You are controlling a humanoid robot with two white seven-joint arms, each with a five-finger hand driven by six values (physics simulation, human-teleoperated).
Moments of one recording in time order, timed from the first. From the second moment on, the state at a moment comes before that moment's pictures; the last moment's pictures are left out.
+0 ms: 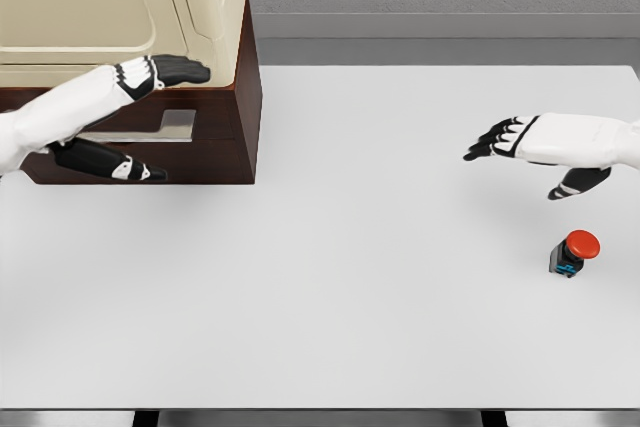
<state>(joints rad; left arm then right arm) -0.55 1.09 -0.64 -1.76 0.18 -0.61 -0.19 -0.68 -1.05 0.69 -1.52 0.18 -0.61 0.61</state>
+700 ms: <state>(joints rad) -0.56 1.22 -0.63 -1.77 0.39 -0.61 -0.54 -0.57 -1.24 0.64 -1.51 0.16 -0.61 0.61</state>
